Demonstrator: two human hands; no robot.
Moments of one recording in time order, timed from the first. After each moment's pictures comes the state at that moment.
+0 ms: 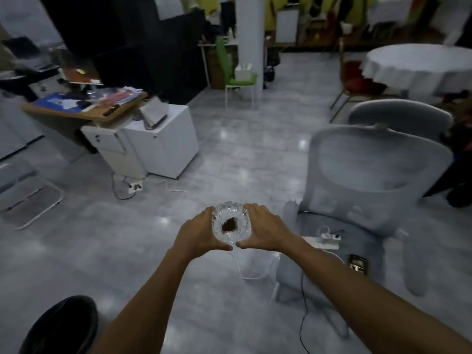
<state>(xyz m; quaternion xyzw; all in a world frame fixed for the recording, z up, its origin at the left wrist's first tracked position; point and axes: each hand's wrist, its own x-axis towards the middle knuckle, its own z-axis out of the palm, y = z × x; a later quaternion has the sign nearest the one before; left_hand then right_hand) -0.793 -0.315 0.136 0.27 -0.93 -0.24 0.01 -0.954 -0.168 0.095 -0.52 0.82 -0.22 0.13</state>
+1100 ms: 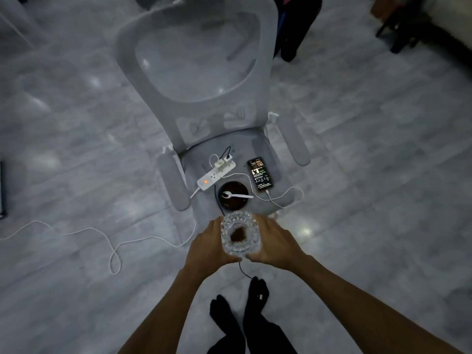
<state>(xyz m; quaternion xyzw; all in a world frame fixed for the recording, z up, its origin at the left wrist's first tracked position) -0.952 -0.157 -0.077 -0.06 -0.93 -0.28 -0.24 -0.945 0.057 -0.096 -0.09 0.93 -0.30 0.21</state>
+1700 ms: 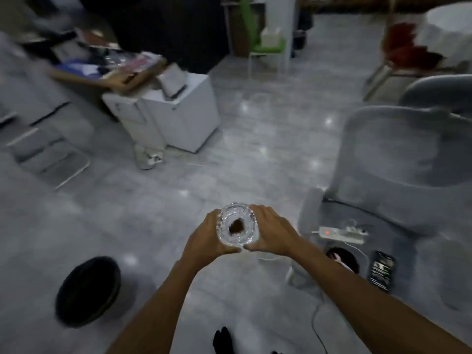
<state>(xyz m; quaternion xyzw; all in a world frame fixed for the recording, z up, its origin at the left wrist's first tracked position) -0.765 -0.332 0.065 0.27 -0.87 -0.40 0.10 -0.943 -0.196 0.050 -0.55 0.79 -0.21 0.18</state>
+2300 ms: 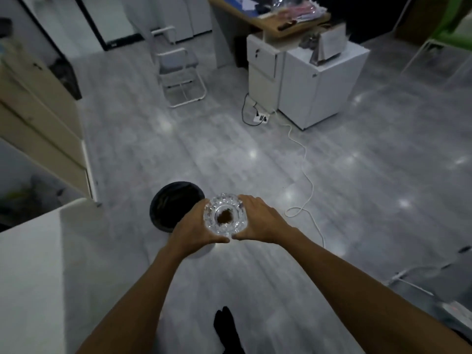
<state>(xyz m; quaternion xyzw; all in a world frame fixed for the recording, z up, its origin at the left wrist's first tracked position) -0.417 -0.473 0.010 0.51 -0.76 -0.36 0.21 -0.647 -0.454 0.021 -0.75 0.59 -0.13 0.28</state>
